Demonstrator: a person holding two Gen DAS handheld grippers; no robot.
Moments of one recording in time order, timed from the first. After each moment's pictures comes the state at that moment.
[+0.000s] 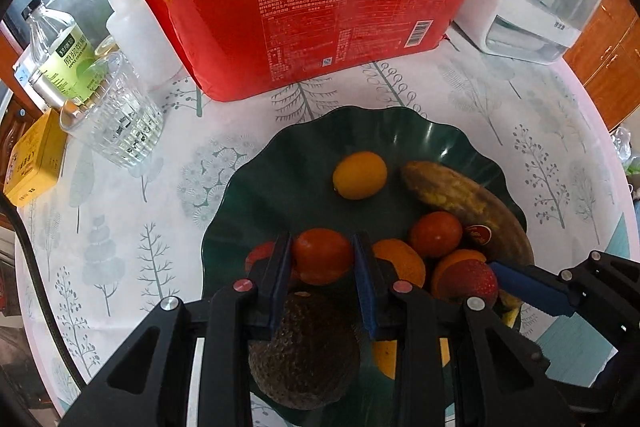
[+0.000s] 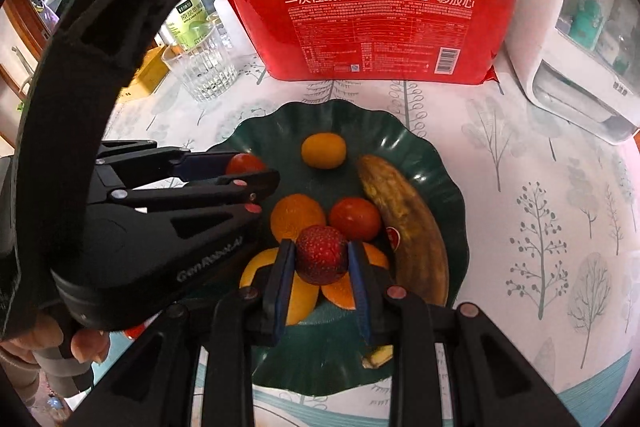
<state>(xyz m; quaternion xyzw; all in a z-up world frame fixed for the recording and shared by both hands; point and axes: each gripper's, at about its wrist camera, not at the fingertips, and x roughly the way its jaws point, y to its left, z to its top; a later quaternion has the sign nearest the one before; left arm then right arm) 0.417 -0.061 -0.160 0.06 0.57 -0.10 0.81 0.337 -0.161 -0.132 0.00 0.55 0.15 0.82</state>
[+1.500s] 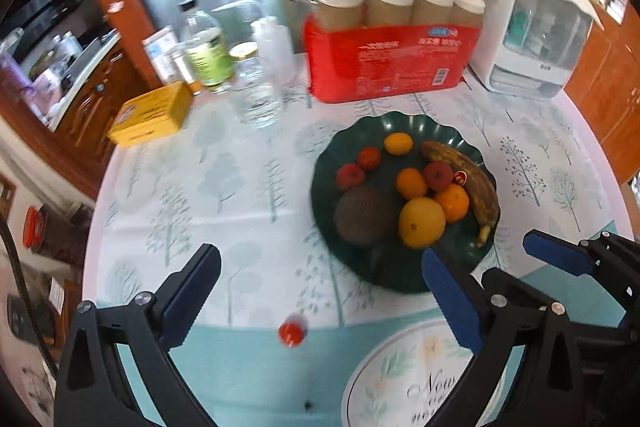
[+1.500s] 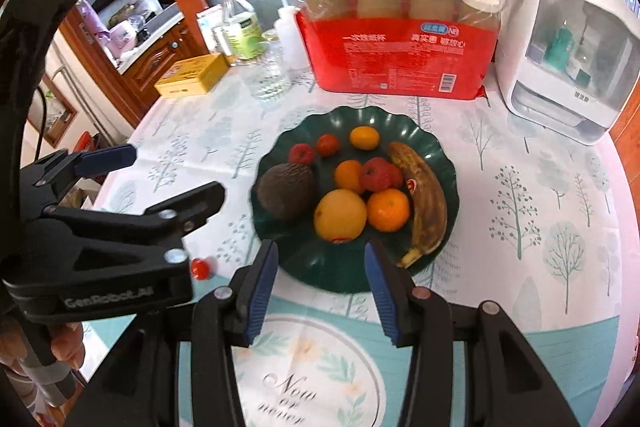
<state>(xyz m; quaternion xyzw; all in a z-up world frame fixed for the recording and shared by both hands) 0.262 -0.008 -0.036 0.04 0.51 0.02 0.86 0.232 -0.153 -0.044 0.00 0.52 0.19 0.83</state>
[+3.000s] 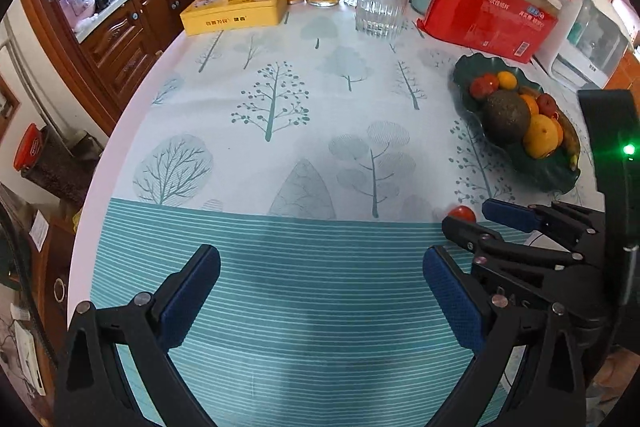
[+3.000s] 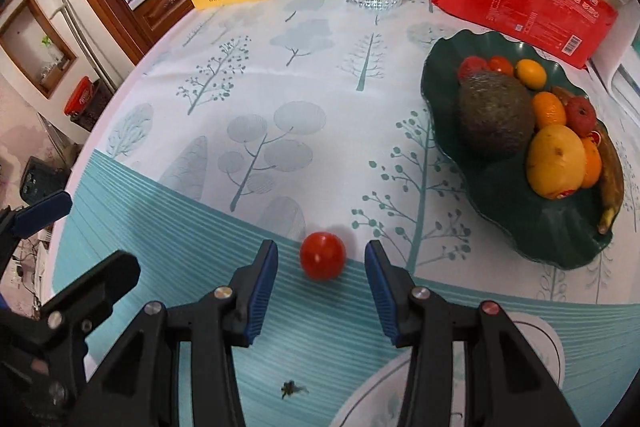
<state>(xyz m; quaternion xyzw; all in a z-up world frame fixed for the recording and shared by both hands) 0.172 0.167 -0.137 -0.03 0.52 0.04 0.85 0.214 0.024 -0.169 -0.05 0.58 0.19 0.79</state>
